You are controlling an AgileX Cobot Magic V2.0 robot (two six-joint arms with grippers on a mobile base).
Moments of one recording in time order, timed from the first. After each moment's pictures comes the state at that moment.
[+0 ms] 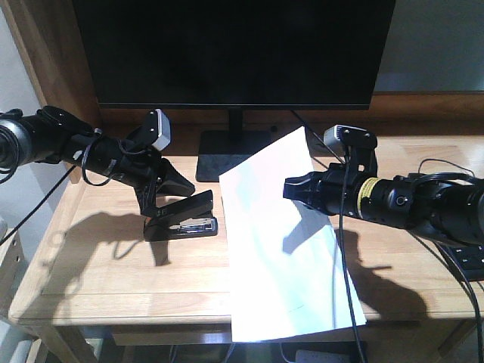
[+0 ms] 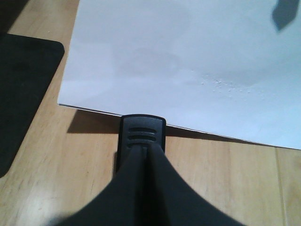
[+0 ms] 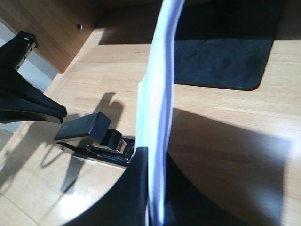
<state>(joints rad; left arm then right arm) -0.11 2.20 -1.60 -1.08 1.08 1.84 0.21 1.80 -0.88 -1.05 -0.56 1.24</state>
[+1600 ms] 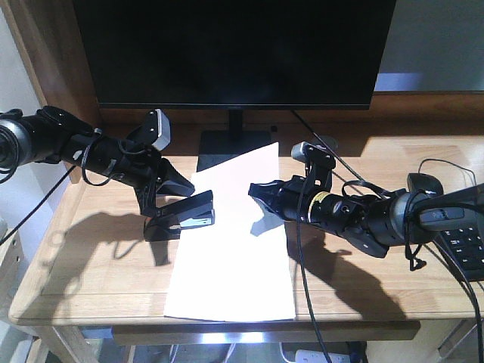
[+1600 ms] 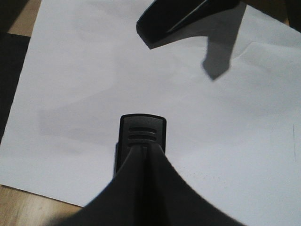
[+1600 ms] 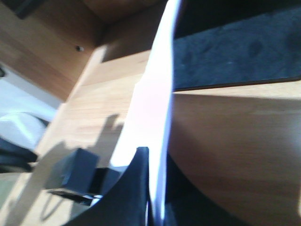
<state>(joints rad) -0.11 2.20 -1.60 -1.08 1.08 1.84 0.31 2.12 -1.04 -0.66 -0.66 1.09</state>
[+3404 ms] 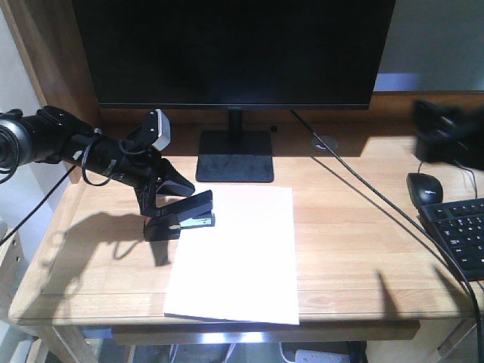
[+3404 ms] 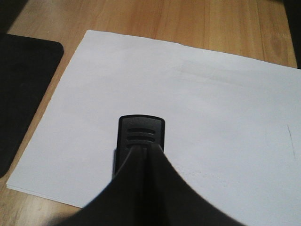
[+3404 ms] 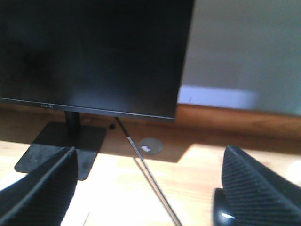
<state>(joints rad) -0.11 2.20 -1.60 -1.08 1.08 1.84 0.31 0.93 -0.76 -1.07 0.26 1.02</state>
